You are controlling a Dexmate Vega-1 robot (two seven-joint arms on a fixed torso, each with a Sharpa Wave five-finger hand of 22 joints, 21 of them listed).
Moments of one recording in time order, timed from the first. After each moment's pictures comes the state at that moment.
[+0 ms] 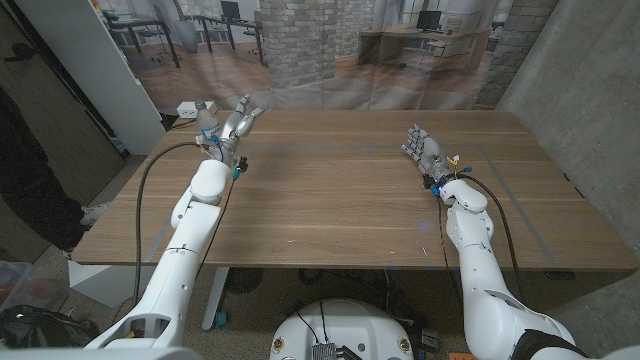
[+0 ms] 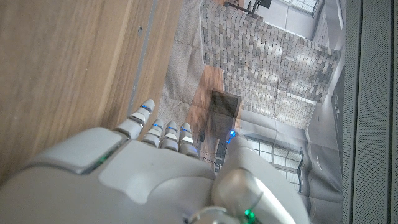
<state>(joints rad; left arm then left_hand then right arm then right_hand) 0.92 0.21 -0.05 -1.54 0.27 -0.13 -0.03 0.32 0.02 0.36 -0.13 0.18 -0.17 -0.02 0.20 0.18 -0.17 0.04 0.23 0.21 -0.17 0.11 0.19 0.18 -0.17 0.18 0.40 0.20 -0.79 0.10 0.34 -1.20 -0.05 0.16 0.50 0.15 0.10 0.34 0.03 0.20 0.06 0.06 0.19 0.18 0.00 0.05 0.19 0.18 -0.03 0.03 0.18 0.17 0.15 -0.02 0.20 0.17</state>
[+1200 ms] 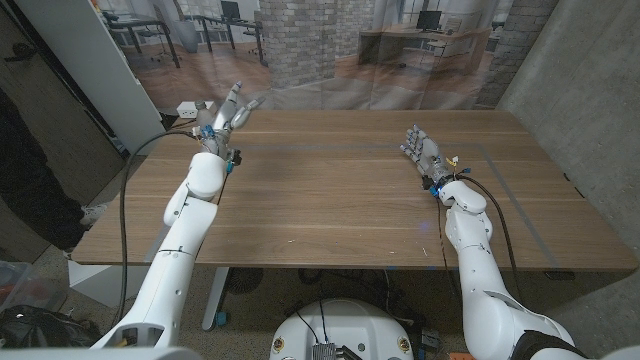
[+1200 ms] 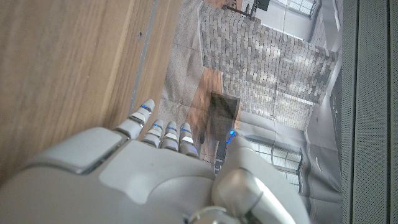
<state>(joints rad) 0.97 0.22 -0.06 -1.71 0.45 -0.04 0.04 0.35 0.05 0.38 -0.15 0.18 -0.17 -0.01 0.20 0.18 -0.17 0.05 0.24 0.21 -0.16 0.12 0.19 0.18 -0.18 0.20 0.39 0.20 -0.79 0.11 0.34 -1.20 -0.05 0.16 0.51 0.15 0.10 0.34 0.03 0.20 0.06 0.06 0.19 0.18 0.00 0.05 0.19 0.18 -0.03 0.03 0.18 0.17 0.15 -0.02 0.20 0.17</state>
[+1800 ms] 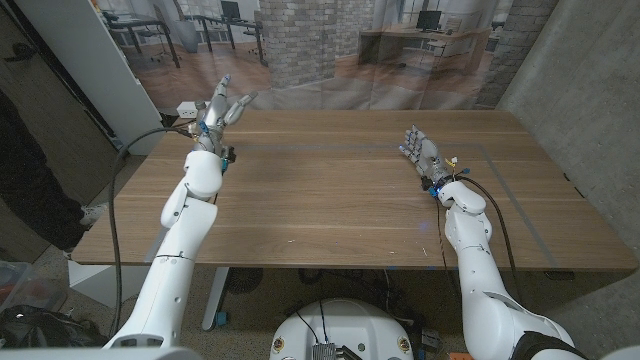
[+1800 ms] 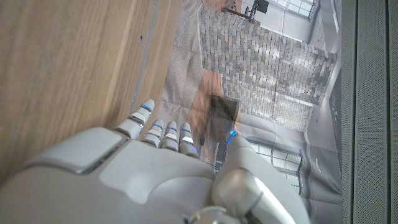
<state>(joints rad) 1.01 0.20 -0.07 -1.82 0.54 0.05 0.09 0.37 0.04 0.37 -0.15 0.18 -0.17 -0.01 0.20 0.18 -0.17 0.05 0.25 0.22 -0.15 0.13 0.20 0.18 -0.18 0.20 0.38 0.20 -0.80 0.11 0.34 -1.20 -0.05 0.16 0.52 0.15 0.10 0.34 0.03 0.20 0.06 0.06 0.19 0.18 0.00 0.05 0.19 0.18 -0.03 0.03 0.18 0.17 0.15 -0.02 0.20 0.17</state>
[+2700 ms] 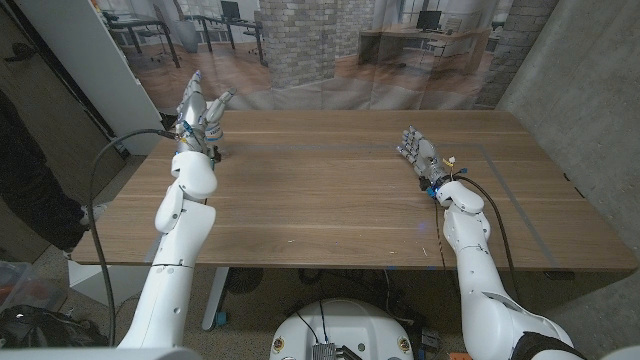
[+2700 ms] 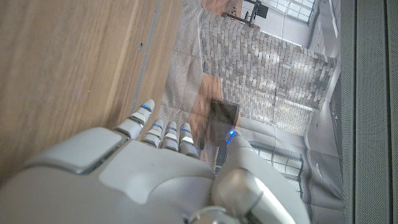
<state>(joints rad) 1.06 0.15 -0.10 -1.94 0.67 0.22 0.17 0.36 0.01 0.36 -0.15 0.18 -0.17 0.05 0.20 0.18 -0.16 0.06 0.25 0.22 -0.15 0.13 0.20 0.18 -0.18 0.20 0.38 0.21 -0.80 0.11 0.32 -1.20 -0.06 0.16 0.52 0.15 0.10 0.34 0.03 0.20 0.06 0.06 0.19 0.18 0.00 0.05 0.19 0.18 -0.03 0.03 0.18 0.17 0.15 -0.02 0.20 0.17</state>
